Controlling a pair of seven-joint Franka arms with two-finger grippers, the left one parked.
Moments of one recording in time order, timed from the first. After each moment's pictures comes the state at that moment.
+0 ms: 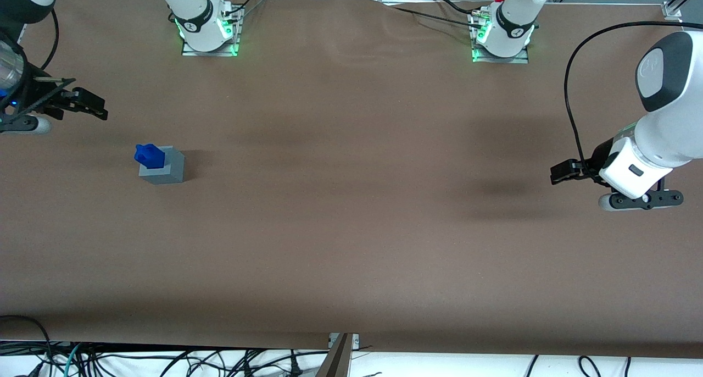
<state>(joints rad) -0.01 -0.05 -0.04 -1.79 -0.03 1.67 -0.05</state>
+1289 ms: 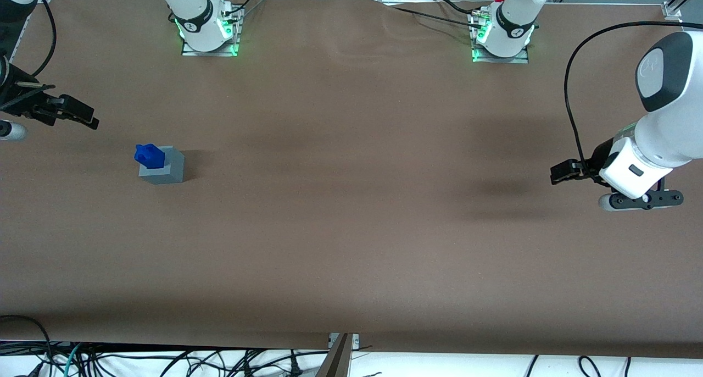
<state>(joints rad) -0.03 -0.01 -0.04 -1.74 0.02 1.70 0.01</state>
